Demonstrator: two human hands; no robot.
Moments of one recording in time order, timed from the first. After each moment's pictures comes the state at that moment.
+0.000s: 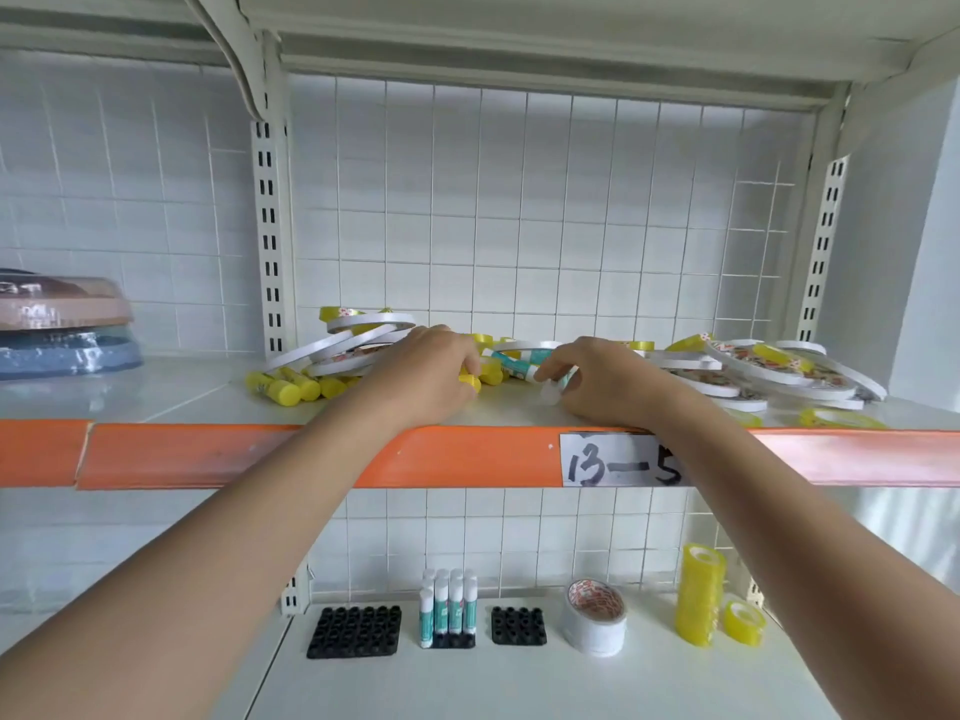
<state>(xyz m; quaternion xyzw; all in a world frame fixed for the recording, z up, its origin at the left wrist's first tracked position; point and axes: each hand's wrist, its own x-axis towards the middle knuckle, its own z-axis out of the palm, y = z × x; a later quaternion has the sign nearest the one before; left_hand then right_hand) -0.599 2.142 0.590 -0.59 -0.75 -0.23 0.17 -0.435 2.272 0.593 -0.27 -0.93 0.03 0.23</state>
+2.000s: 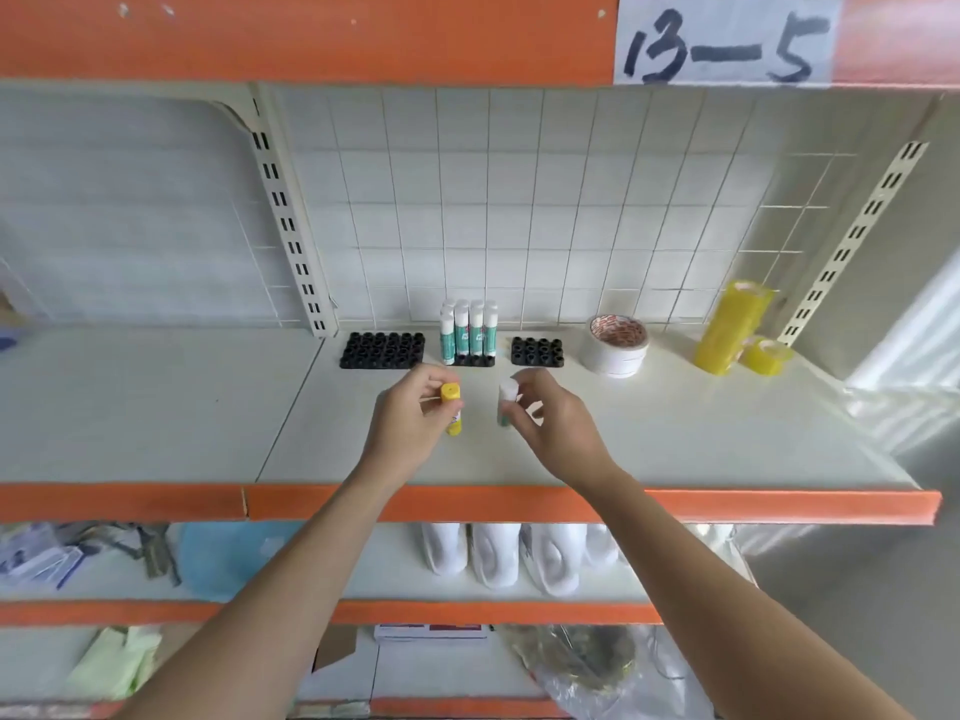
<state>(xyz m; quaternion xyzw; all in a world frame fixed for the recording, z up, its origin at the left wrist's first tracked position) -0.582 2.102 0.250 -0.41 -0.71 -0.56 -0.10 -0.438 2.227 0.240 -0.21 -0.87 0.32 0.32</state>
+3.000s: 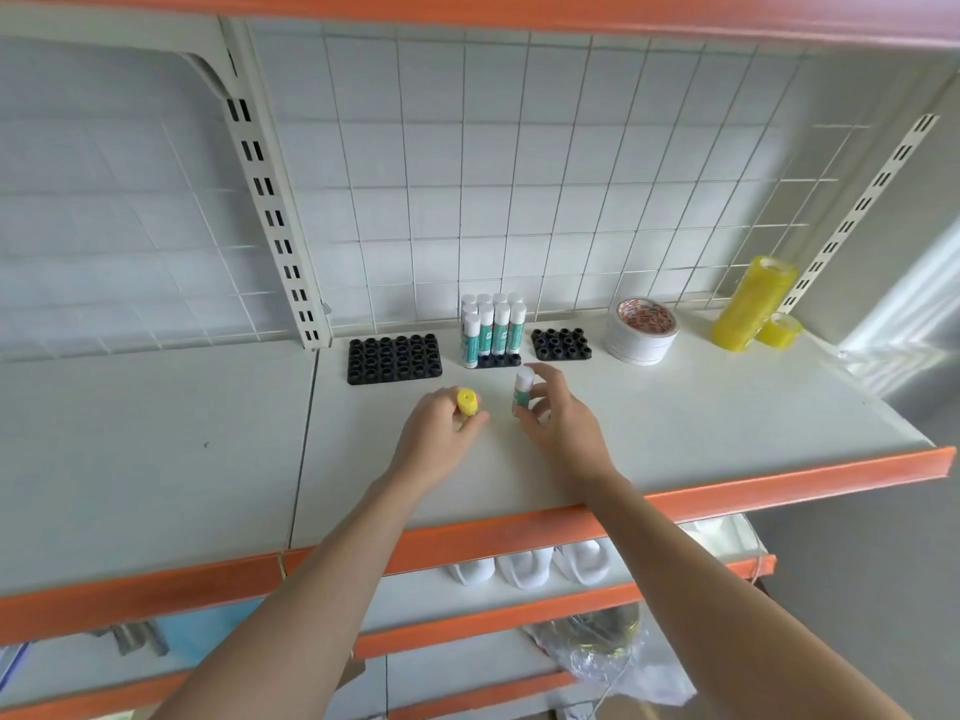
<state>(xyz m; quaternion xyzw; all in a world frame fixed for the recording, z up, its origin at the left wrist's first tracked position) -0.666 2.130 0.197 -0.50 -0.74 -0.43 -0.15 -0.517 2.222 0.196 -0.39 -0.83 0.27 0.29</state>
